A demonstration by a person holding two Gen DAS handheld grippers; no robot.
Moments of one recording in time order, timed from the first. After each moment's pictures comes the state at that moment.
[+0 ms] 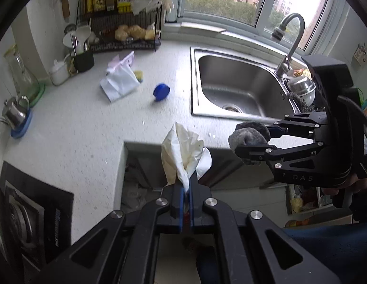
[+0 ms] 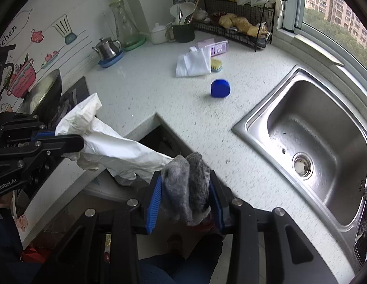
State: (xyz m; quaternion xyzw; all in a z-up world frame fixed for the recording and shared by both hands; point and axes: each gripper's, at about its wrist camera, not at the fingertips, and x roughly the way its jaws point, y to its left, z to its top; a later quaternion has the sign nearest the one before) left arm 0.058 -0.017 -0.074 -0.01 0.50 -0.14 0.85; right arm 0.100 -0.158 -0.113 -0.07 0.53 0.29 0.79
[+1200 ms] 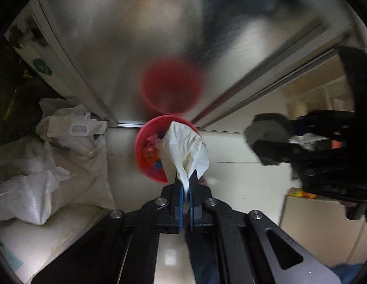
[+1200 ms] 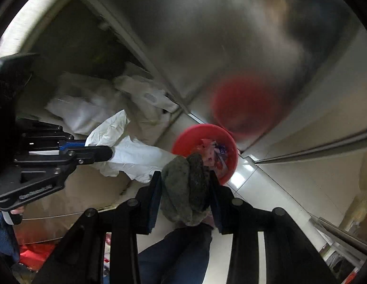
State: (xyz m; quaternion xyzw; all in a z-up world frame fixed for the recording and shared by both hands) left arm 0.078 -0.078 -0.460 -0.03 0.65 -0.16 0.74; right arm 0.067 -0.192 -0.447 -0.02 0.66 0.25 0.71
